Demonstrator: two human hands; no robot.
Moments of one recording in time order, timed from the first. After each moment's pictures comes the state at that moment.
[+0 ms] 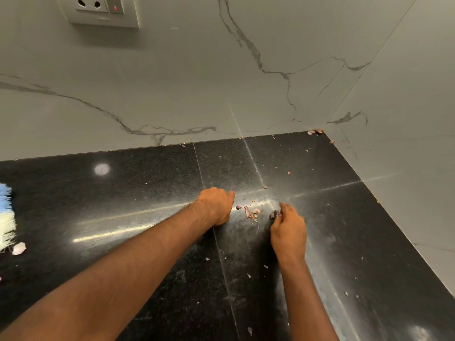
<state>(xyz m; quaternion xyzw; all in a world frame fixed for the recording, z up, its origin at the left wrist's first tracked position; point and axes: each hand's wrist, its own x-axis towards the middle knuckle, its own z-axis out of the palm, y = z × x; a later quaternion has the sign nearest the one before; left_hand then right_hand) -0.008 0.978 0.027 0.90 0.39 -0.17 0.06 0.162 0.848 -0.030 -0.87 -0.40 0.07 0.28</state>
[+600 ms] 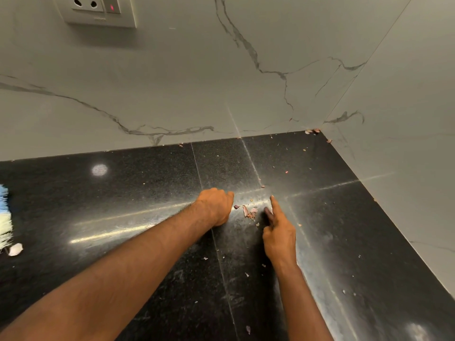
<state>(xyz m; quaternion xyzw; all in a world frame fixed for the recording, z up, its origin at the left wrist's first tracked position) -0.006 0.971 0.031 0.91 0.38 -0.18 0.04 0.137 0.834 -0.016 -0.82 -0.37 0.22 0.38</state>
